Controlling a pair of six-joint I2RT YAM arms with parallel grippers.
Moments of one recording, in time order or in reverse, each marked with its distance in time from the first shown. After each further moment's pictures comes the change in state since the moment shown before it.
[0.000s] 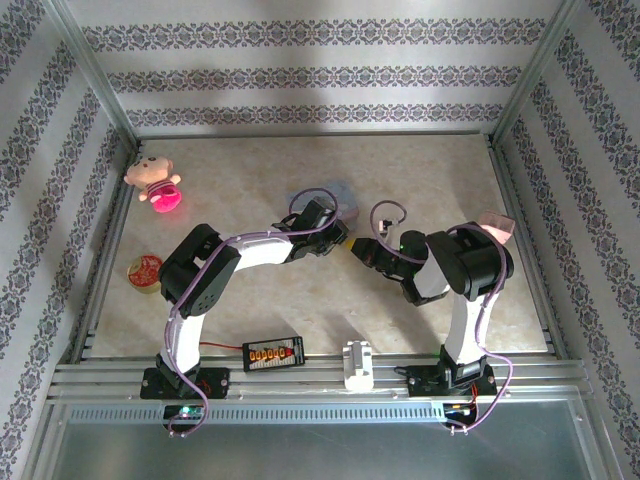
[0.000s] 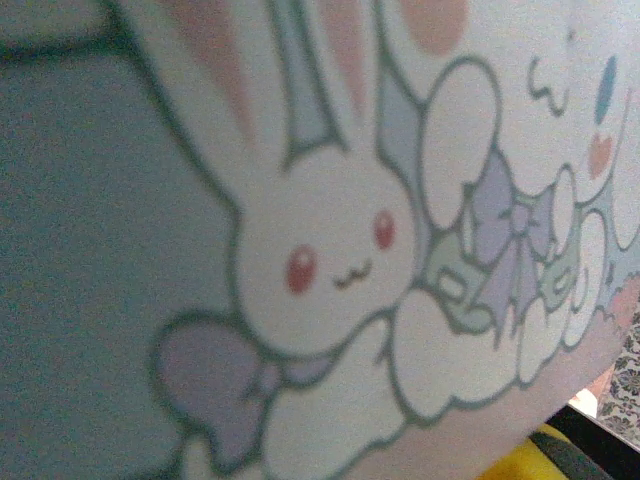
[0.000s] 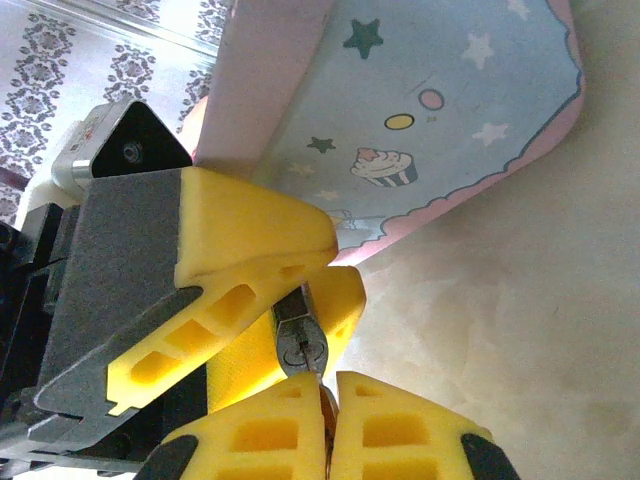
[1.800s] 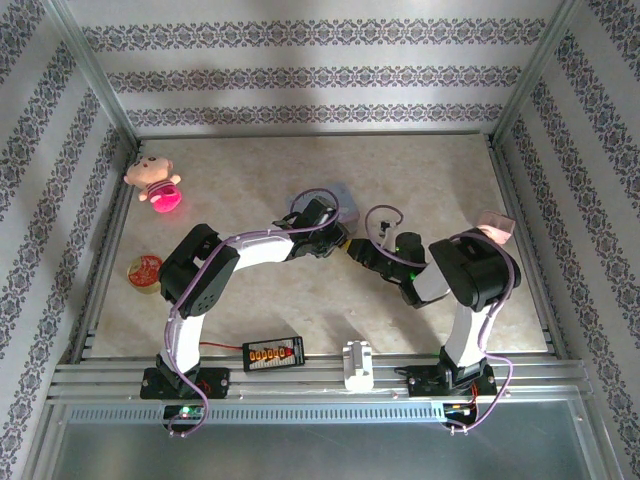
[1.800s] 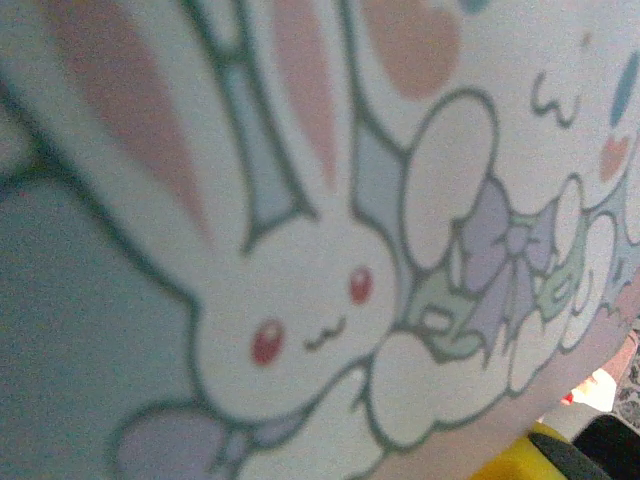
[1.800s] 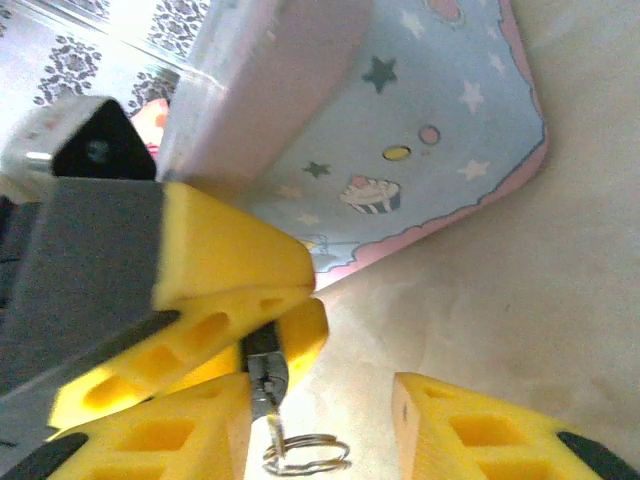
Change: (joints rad) left arm -0.001 -0.002 0.026 -0.082 0.047 -0.003; right arm 0.048 -0.108 -0.043 -0.124 0.163 -0.147
